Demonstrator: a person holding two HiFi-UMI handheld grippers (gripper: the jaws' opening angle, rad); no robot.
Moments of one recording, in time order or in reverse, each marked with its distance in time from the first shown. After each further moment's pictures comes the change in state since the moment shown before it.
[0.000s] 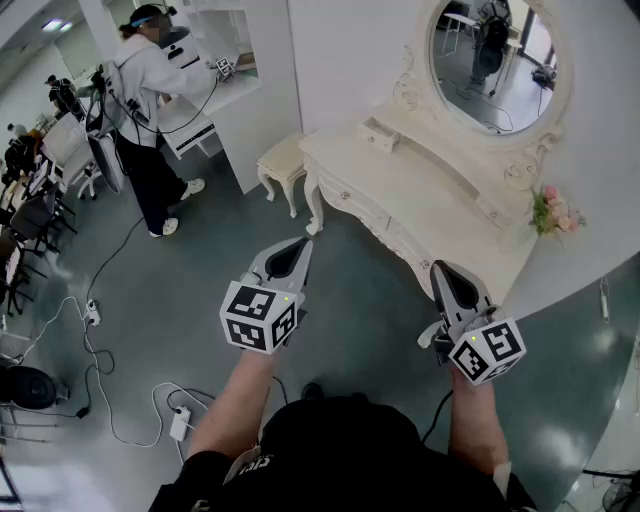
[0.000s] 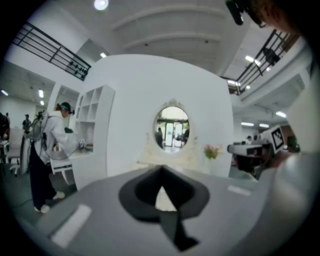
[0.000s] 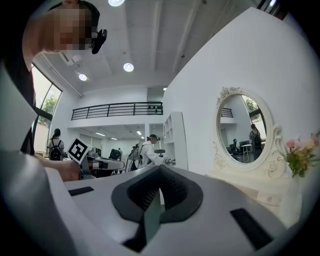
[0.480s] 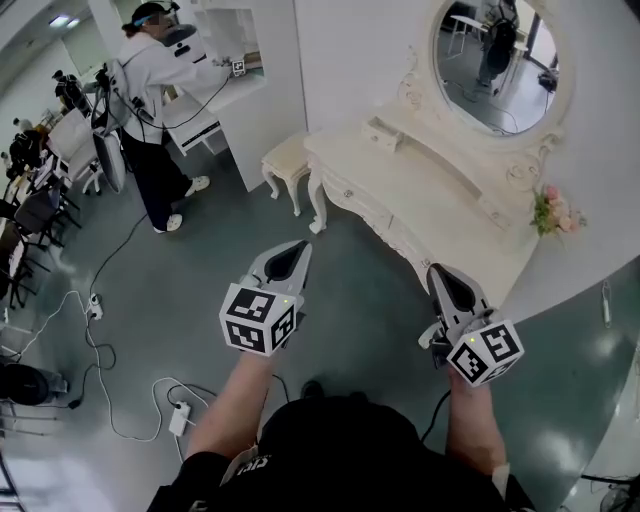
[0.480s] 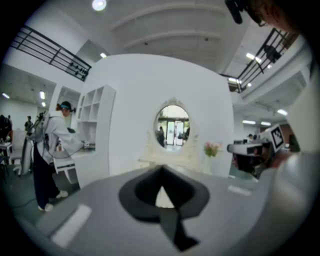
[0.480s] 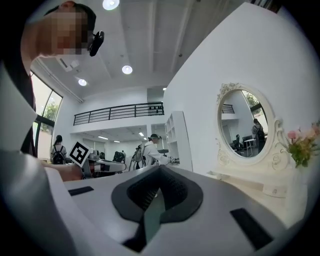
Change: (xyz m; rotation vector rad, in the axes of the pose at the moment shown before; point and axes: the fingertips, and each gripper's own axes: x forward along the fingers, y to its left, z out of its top) left arm -0.009 -0.009 -0.008 0.008 0.019 0.016; right arm -0.009 0.005 -0.008 0.055 -0.006 0.031
